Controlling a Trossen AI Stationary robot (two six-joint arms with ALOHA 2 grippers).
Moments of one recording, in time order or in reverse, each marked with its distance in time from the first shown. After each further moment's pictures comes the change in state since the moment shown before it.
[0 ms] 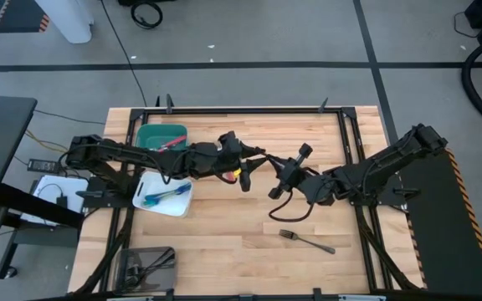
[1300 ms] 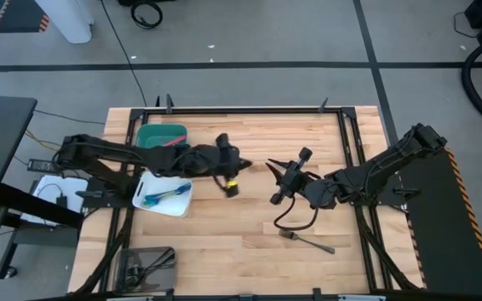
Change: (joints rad) left arm -0.043 -0.082 0.083 -0.518 -0.004 0.222; right arm 0.040 -0.001 0.000 0.020 -0.011 -0.029
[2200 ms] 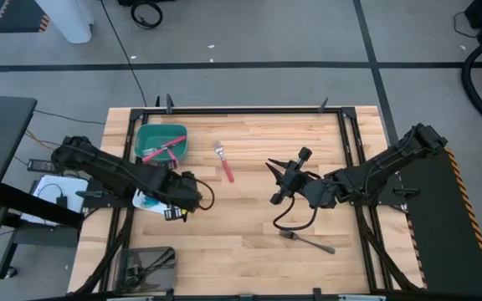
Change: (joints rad) left arm -0.245 -0.022 0.084 -1.333 0.032 -0.526; right arm -0.007 0.000 0.000 -0.024 -0.016 0.011
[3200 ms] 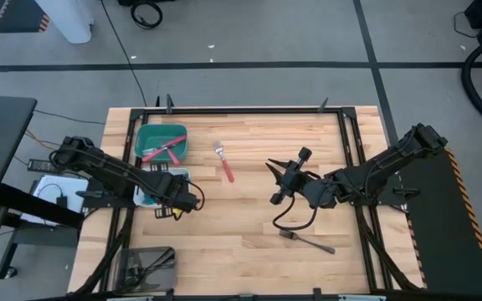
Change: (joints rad) left arm 0.013 0.002 -0.262 -0.005 0.034 0.004; right arm 0.000 0.000 0.000 -0.006 -0.001 0.025
